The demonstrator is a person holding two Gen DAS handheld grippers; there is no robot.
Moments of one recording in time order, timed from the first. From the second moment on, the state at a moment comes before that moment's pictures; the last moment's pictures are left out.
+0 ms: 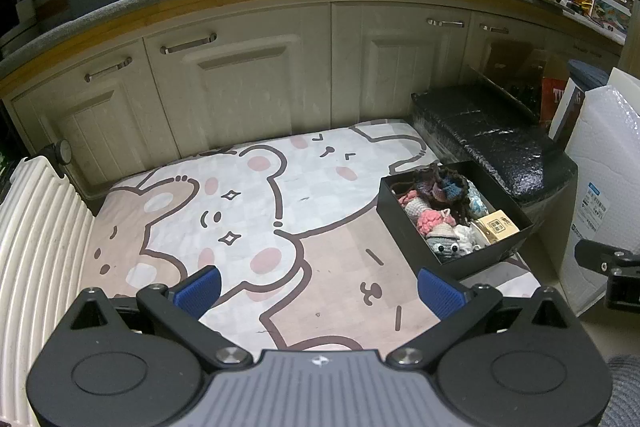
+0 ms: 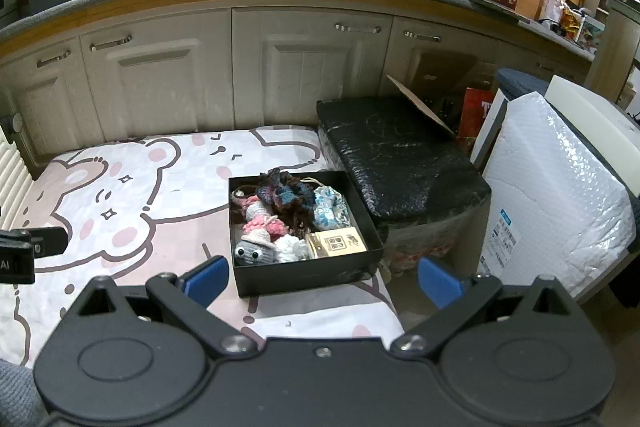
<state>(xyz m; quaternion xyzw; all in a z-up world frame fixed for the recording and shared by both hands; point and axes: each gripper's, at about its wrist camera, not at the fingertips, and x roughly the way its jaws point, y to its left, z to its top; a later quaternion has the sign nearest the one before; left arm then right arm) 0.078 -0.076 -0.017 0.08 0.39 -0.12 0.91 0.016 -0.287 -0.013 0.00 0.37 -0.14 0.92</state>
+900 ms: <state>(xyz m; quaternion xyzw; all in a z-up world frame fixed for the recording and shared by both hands) 0.076 -0.078 -0.017 0.08 0.39 -0.13 0.91 0.017 -0.286 -0.013 0.00 0.37 -0.14 0.92</state>
